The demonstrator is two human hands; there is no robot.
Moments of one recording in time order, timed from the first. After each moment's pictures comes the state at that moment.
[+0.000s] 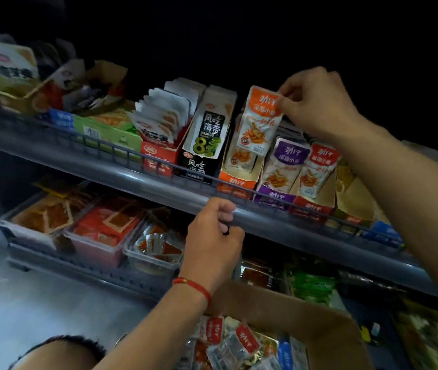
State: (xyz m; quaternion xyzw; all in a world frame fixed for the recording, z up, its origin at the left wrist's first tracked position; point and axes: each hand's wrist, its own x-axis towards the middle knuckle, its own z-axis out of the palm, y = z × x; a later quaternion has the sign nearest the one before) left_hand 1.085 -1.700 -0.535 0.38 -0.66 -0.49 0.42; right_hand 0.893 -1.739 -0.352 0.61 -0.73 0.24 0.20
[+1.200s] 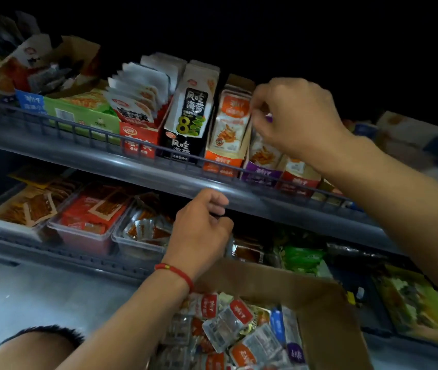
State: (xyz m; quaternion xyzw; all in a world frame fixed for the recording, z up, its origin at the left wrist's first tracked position) left_hand 1.096 -1.695 -0.541 0.37 -0.71 -0.49 0.35; right_hand 0.929 -1.692 -0.388 0.63 -0.70 0.07 0.33
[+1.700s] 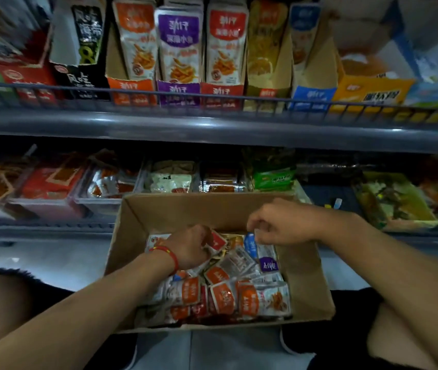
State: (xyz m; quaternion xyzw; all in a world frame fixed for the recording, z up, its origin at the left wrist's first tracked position) left_hand 1.043 -1.625 -0.675 0.28 -0.91 -0.28 -0.13; right_hand 0.859 -1.495 -0.583 0.62 -0.73 -0.09 -0.29
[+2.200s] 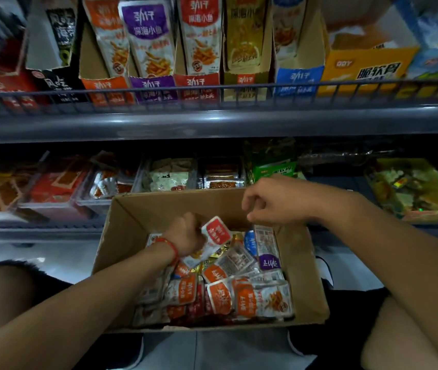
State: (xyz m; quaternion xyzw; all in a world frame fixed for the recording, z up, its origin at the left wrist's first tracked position) left_hand 1.017 -1.630 -0.693 0.37 -0.88 -0.28 -0.09; right_hand 0.832 -1.493 -0.575 0.61 -0.74 0.03 -0.28
